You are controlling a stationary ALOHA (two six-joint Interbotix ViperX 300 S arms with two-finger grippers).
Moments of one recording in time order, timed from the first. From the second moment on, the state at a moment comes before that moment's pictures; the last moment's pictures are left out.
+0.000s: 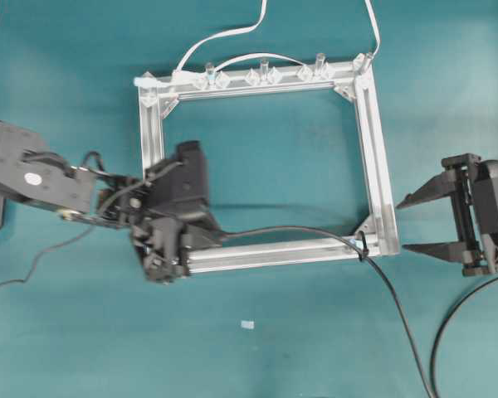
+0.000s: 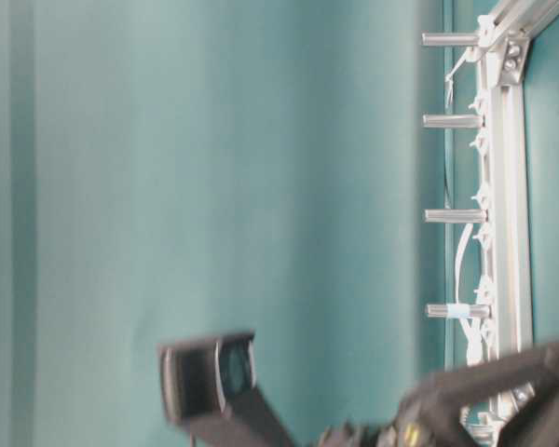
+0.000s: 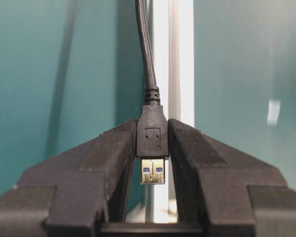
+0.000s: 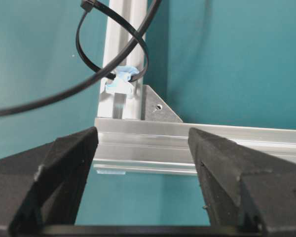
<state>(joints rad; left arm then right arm) -0.14 -0.04 0.74 -0.06 0.09 -0.26 0.32 -0.54 1.36 0.64 -0.35 -0.37</state>
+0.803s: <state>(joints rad) -0.21 -0.29 0.99 -0.06 0.25 -0.43 0.32 -0.54 1.36 0.64 -0.35 -0.37</state>
